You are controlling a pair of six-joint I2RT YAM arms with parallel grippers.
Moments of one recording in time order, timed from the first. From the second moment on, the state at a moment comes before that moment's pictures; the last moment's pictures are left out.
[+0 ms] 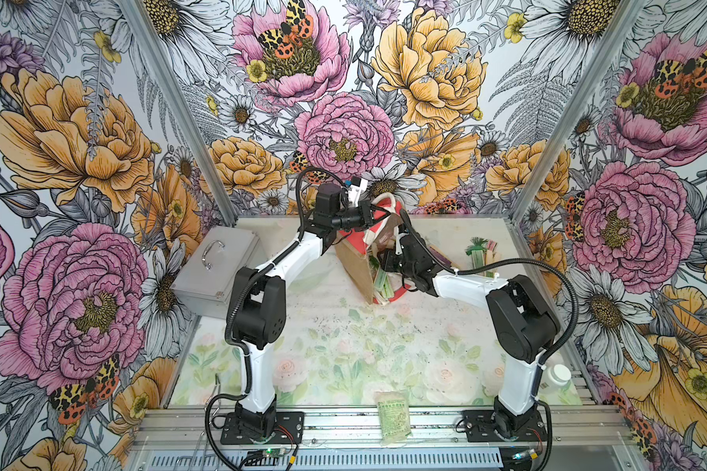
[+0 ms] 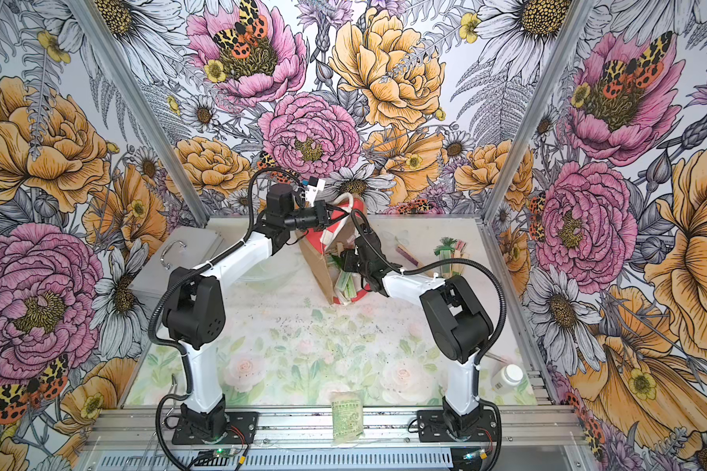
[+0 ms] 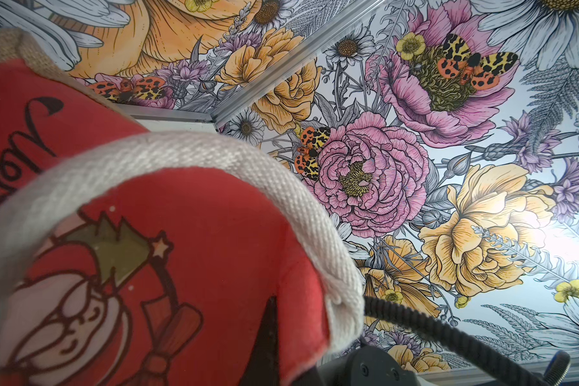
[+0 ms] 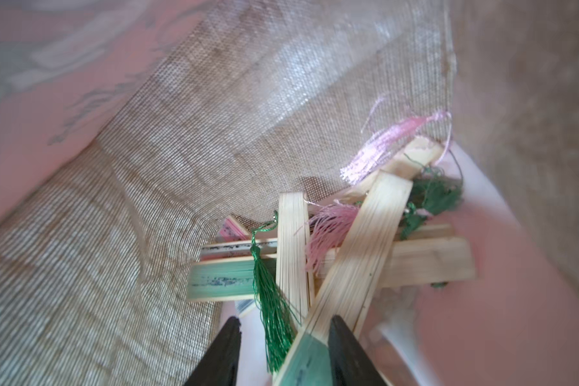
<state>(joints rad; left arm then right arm) -0.38 2.01 1.70 0.09 0.84 -0.86 0.52 1.93 1.23 0.14 -0.05 0.57</state>
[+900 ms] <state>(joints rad) -0.39 2.01 1.67 0.10 0.84 -0.86 0.49 1.98 1.21 0.15 0.00 0.61</state>
